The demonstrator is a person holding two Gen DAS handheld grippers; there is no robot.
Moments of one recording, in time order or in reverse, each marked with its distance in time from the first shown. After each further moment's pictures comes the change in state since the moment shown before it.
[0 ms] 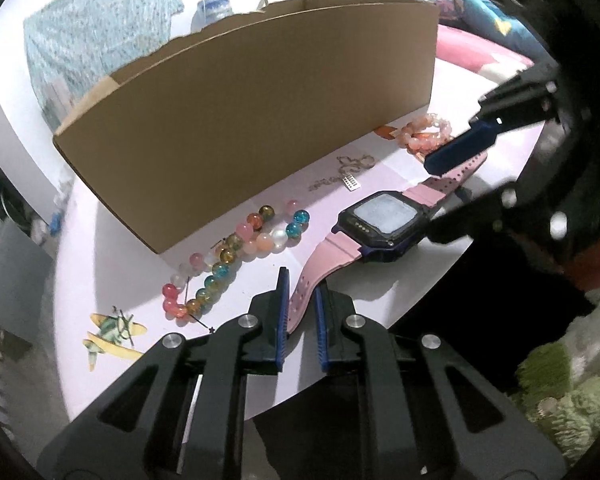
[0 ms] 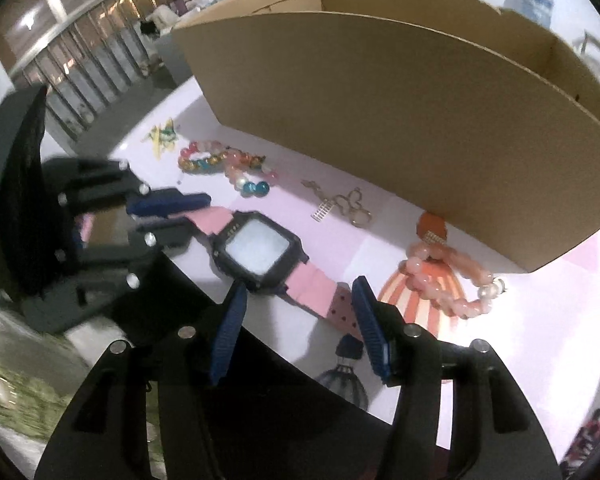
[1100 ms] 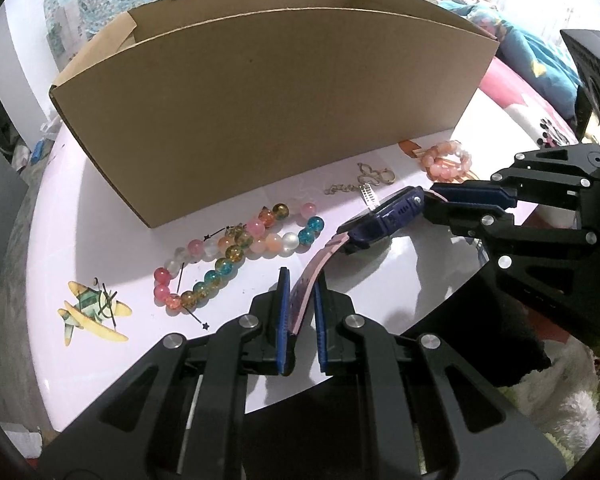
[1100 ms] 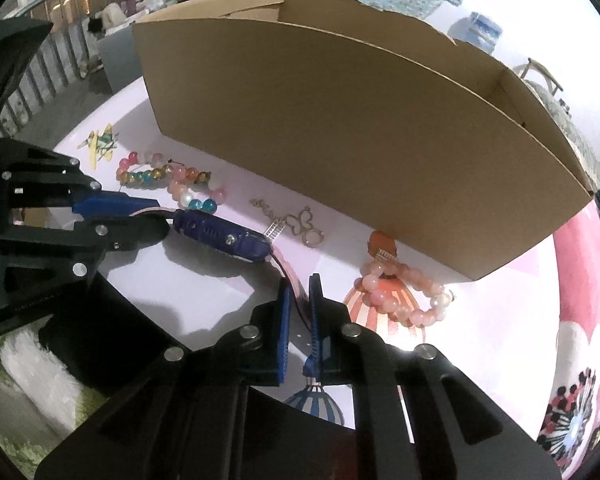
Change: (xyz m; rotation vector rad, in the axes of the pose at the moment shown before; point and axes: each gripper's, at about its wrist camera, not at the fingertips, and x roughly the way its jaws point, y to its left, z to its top) left arm 0.016 0.026 0.031 -0.215 0.118 -0.083; right arm 0.010 0.014 0.010 0.058 -0.057 -0.270
